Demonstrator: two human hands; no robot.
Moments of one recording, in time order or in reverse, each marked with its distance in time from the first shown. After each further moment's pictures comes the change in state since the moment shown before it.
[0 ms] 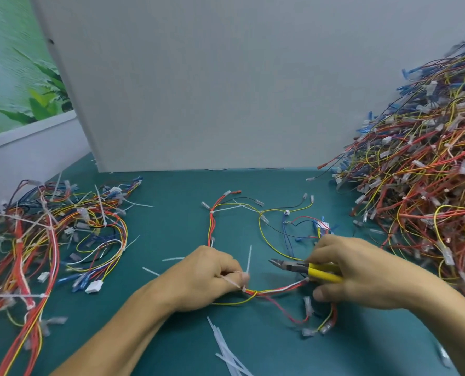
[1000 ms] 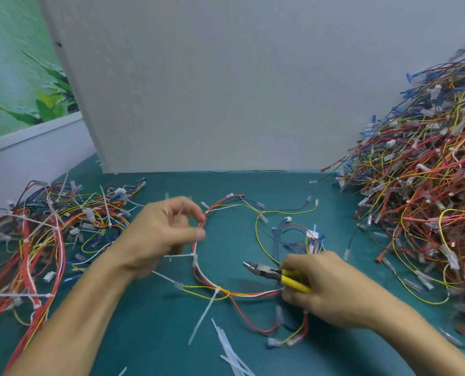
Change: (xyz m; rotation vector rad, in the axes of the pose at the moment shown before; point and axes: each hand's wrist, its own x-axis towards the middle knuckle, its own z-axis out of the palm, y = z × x) left_hand -0.016 -0.006 -0.061 -0.690 0.425 -0.083; right_hand 0.014 -0.032 0.032 0.104 0.133 -0.044
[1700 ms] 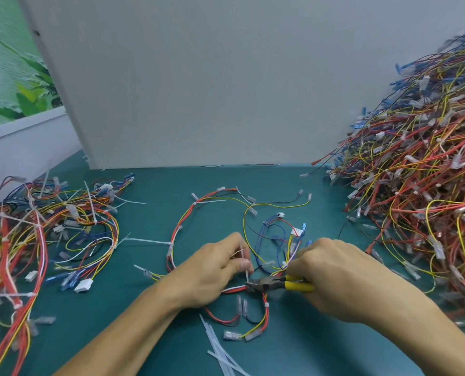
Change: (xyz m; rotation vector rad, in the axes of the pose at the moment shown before) left_hand -0.004 -0.032 0.074 0.526 -0.367 0.085; right_hand -0.011 -0.004 -0.020 -0.463 -0.134 0.012
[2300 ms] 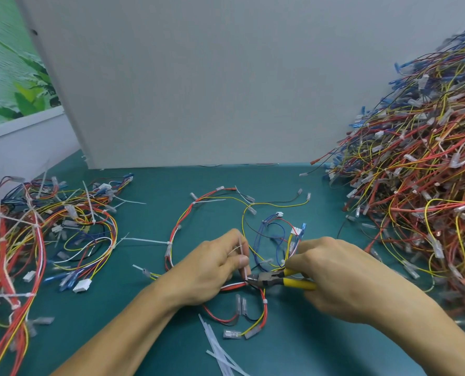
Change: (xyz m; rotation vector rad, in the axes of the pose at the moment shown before) left_hand 0.000 0.003 -0.001 -0.119 -0.026 -0.007; right_hand -0.002 0.005 0.002 0.082 0.058 -0.019
